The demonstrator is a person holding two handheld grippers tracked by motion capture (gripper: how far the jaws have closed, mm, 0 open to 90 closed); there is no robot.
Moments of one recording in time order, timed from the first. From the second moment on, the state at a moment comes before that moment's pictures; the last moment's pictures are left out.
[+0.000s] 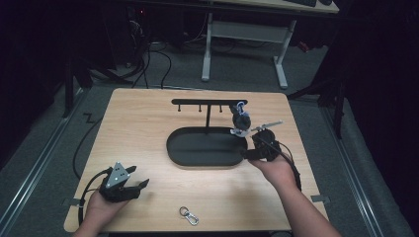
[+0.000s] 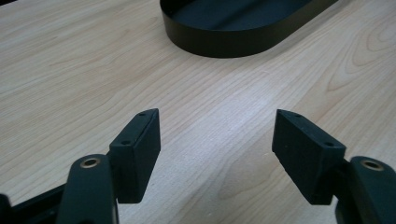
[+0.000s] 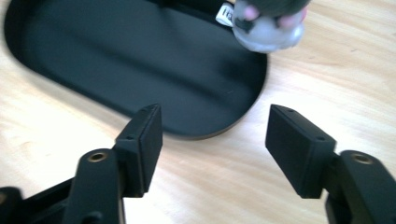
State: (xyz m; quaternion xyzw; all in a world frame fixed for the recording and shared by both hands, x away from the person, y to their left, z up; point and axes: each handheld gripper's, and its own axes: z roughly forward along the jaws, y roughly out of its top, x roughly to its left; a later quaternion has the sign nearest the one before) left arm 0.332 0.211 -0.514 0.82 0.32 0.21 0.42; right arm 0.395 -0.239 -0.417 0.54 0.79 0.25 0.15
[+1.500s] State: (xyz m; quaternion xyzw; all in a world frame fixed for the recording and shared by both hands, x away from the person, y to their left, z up) left arm 0.282 -0.014 -0.522 0.92 0.14 0.11 0.36; right arm 0.275 -0.279 -0.500 0.53 0.69 0.47 0.16
